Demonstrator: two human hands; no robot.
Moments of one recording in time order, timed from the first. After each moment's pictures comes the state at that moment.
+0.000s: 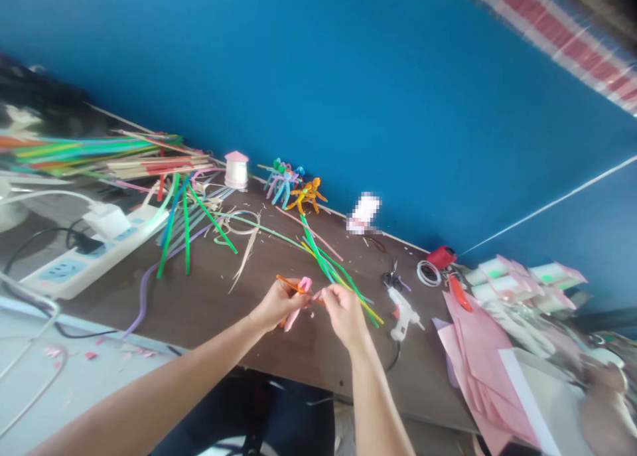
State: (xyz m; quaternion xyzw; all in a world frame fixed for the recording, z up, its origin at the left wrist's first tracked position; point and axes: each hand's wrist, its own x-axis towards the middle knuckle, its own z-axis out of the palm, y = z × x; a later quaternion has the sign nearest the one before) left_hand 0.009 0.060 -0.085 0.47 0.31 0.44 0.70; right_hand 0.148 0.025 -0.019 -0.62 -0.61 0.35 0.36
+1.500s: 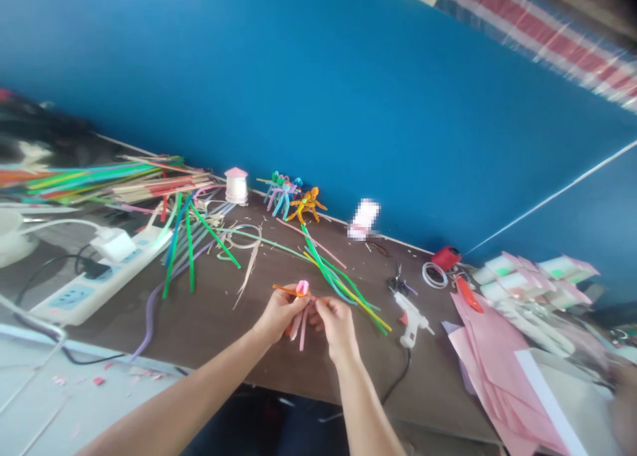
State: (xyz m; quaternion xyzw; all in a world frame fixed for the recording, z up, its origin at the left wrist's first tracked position) left_hand 0.008 0.066 -0.086 0.41 0.34 0.51 0.67; right_hand 0.126 0.033 -0.062 -0.61 -0.42 0.47 0.48
